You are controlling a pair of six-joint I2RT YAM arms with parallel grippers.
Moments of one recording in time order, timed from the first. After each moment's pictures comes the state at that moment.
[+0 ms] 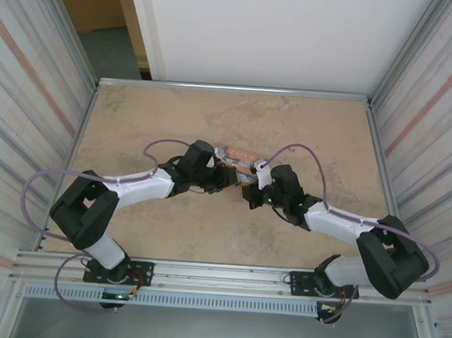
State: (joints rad) left arm -0.72 1.58 0.87 0.02 0.41 -1.05; right arm 0.66 1.32 0.53 0.24 -0.28 0.25
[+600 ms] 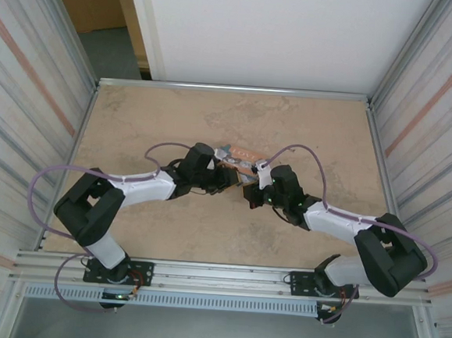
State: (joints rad) left arm -0.72 1.62 0.83 0.14 0.41 -1.09; right arm 0.66 1.35 0.51 0.26 -0.26 0.28
